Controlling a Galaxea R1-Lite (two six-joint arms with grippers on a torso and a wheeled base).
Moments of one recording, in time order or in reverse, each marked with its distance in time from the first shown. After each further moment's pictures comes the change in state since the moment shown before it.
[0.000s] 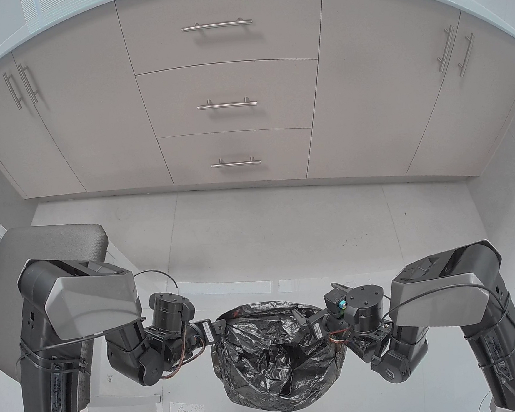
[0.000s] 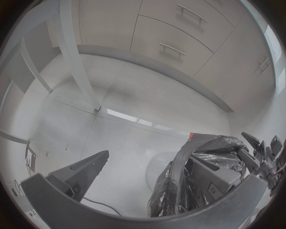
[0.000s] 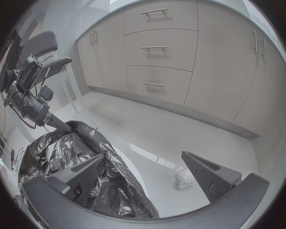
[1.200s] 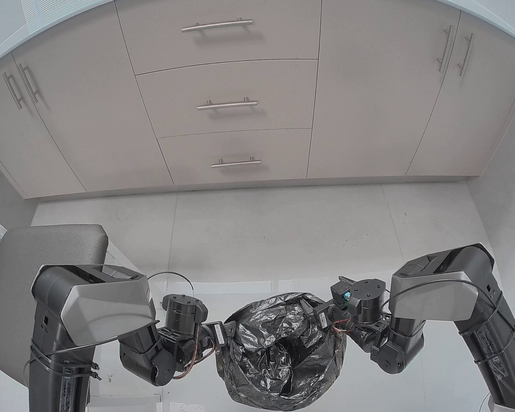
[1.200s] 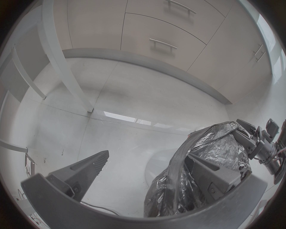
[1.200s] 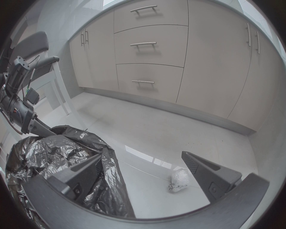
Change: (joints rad) left arm -0.038 0.051 -0.072 0.021 0.015 0.059; right arm -0.071 0.071 -0.096 0.000 -0.001 0.004
